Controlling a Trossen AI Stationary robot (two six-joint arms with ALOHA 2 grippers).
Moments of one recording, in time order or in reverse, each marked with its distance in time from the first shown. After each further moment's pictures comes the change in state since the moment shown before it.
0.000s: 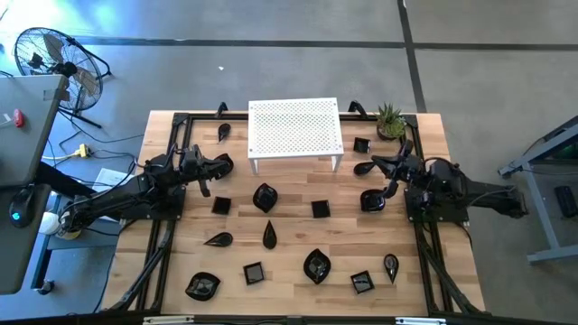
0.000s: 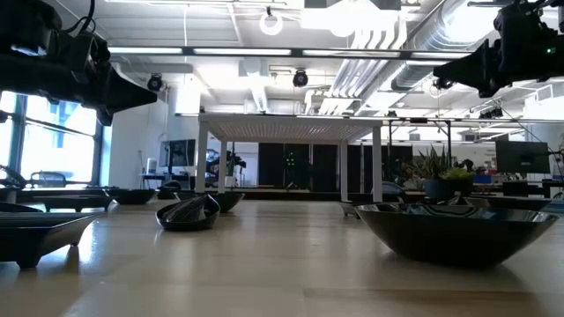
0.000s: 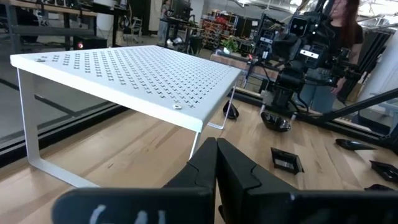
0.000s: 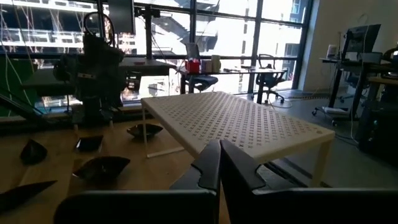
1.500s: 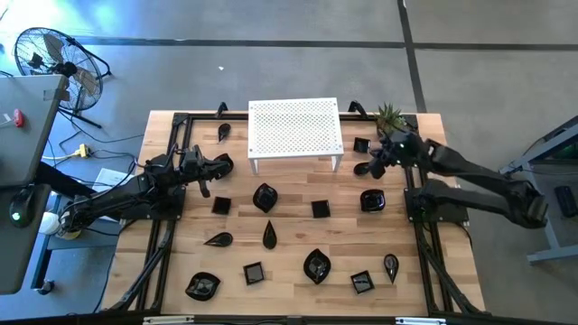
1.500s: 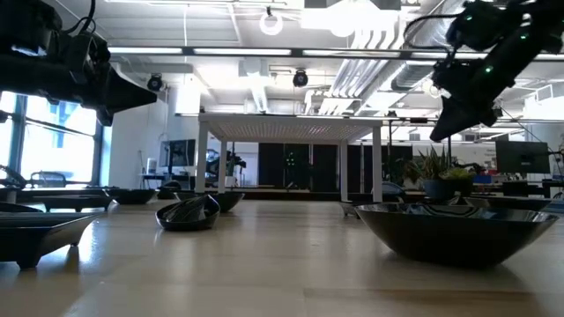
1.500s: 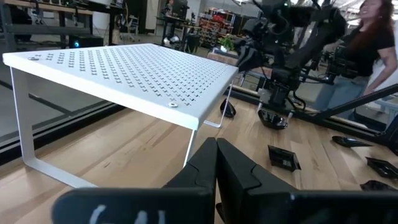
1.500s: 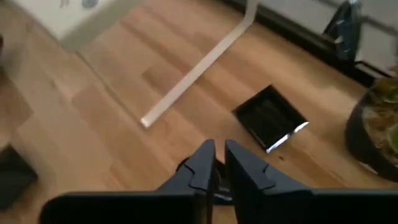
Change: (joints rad) left arm 0.000 0.000 0.003 -0.007 0.018 0.007; right arm -0.493 0.723 0.382 -0.502 -0.268 0.231
